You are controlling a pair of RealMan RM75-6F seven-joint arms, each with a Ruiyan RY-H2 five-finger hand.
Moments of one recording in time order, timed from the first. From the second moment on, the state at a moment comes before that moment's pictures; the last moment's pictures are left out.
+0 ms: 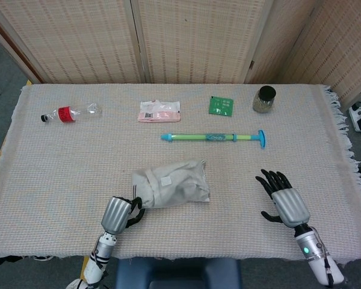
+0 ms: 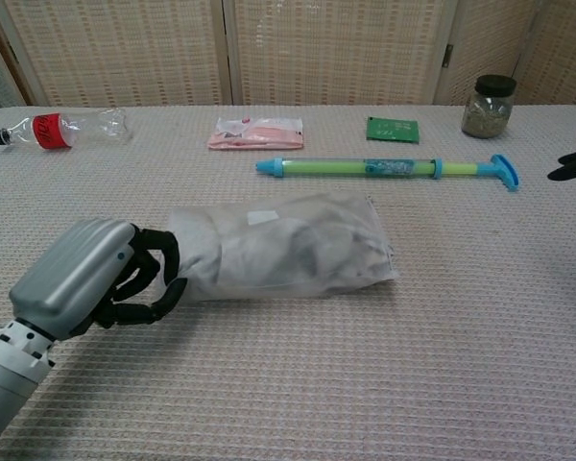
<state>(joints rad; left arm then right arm) -0.38 -2.09 -0.02 -0.82 1.66 1.56 0.00 0.27 -1.30 0.07 -1.60 -1.49 1.17 -0.17</state>
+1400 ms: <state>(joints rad) -0.39 -2.04 -0.04 -0.88 1.67 1.57 0.03 0.77 -1.92 0.31 -0.90 -1.24 0.91 -0.17</state>
